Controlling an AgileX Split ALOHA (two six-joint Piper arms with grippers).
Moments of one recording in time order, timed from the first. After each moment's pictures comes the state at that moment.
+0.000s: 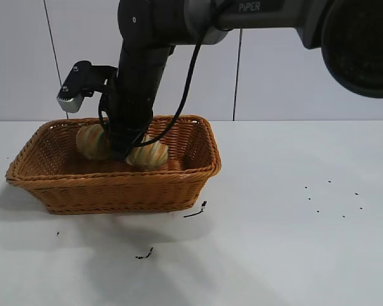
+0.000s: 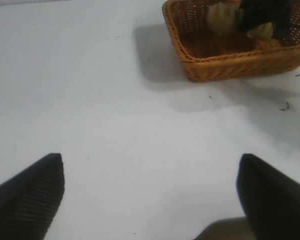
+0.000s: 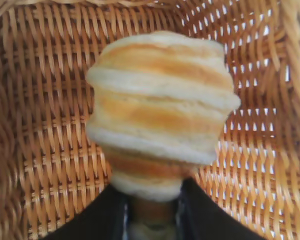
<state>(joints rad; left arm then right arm) -0.04 -0.01 -0.50 0.00 1.07 0.07 0.67 2.54 -2.29 0.04 0.94 -0.78</state>
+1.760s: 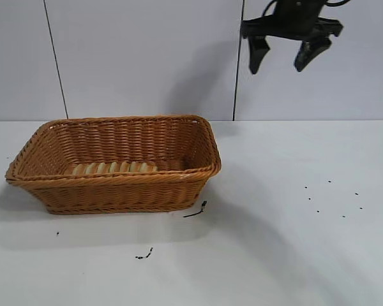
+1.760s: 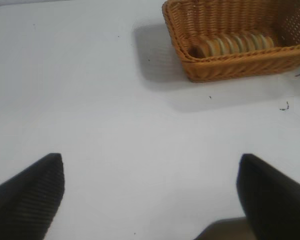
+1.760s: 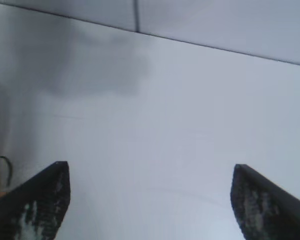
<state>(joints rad) -0.04 -0.01 -0.50 0.00 1.07 0.07 0.03 2.31 -2.29 -0.01 1.20 0.05</state>
